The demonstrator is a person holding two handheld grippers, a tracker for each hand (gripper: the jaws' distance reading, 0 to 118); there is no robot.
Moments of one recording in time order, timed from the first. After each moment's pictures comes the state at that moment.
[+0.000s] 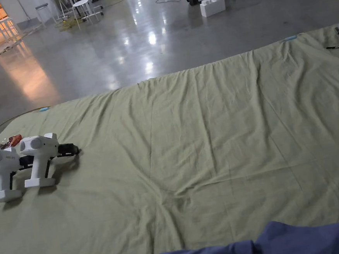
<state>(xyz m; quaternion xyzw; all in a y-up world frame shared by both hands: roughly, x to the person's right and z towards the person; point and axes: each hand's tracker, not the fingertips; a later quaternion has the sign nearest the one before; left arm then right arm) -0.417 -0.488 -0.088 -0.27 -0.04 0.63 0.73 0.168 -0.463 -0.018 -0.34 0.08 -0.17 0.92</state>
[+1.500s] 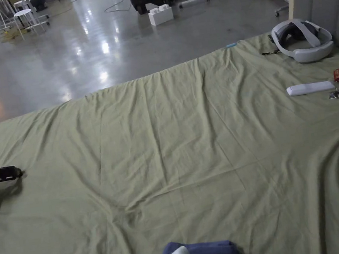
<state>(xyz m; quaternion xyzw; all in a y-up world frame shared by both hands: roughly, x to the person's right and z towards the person) -0.169 -0.456 -0.158 -0.40 -0.23 0.35 0.82 0.133 -0.508 -0.026 -0.41 0.13 -0.17 0.89</state>
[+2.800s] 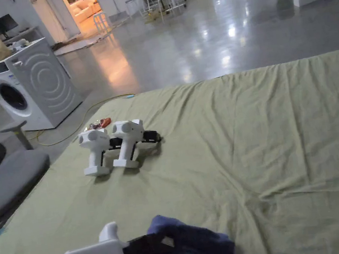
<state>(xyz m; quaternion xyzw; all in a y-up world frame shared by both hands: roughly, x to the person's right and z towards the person) -0.523 -0.362 -0.123 -0.38 -0.02 0.35 0.86 0.058 -0.550 -0.143 -0.49 0.24 -0.21 0.81</state>
